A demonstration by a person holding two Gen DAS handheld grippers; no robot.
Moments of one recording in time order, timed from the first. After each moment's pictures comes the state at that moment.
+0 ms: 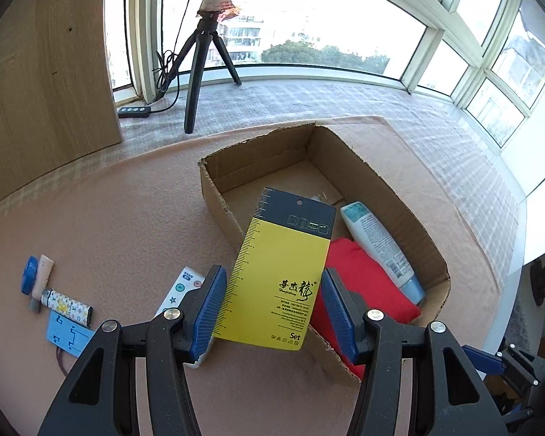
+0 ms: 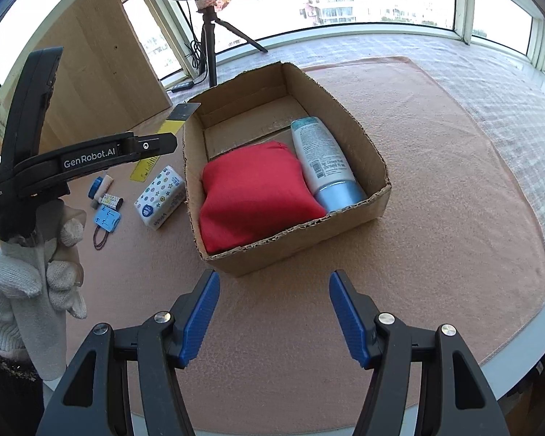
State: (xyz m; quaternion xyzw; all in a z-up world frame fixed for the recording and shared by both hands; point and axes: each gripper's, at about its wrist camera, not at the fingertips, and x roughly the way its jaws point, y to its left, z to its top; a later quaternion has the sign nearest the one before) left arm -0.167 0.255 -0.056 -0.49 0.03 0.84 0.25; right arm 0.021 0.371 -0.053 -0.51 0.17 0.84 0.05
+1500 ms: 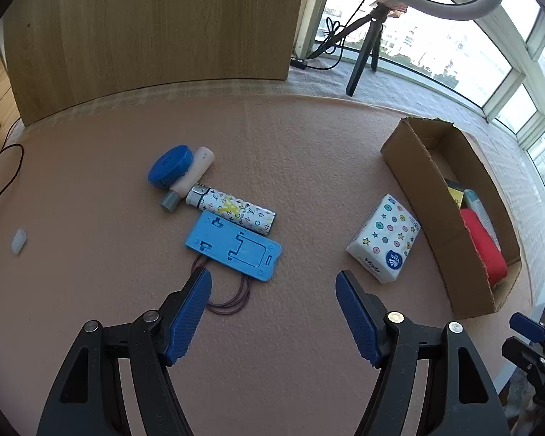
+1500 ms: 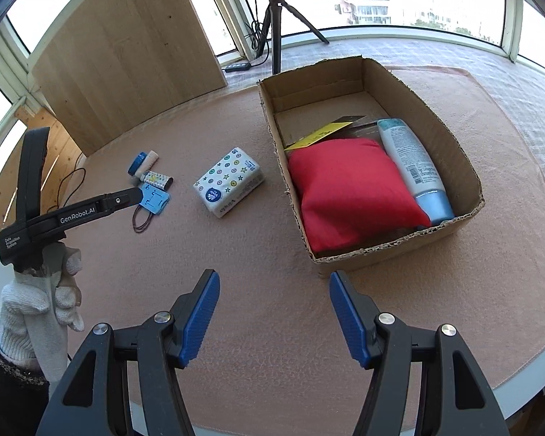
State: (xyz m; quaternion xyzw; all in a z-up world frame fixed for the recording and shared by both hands) left arm -0.152 0.048 -0.097 -0.53 -0.03 0.84 0.10; right arm -0.002 0.297 -0.051 -0.52 0.14 0.84 -0.02
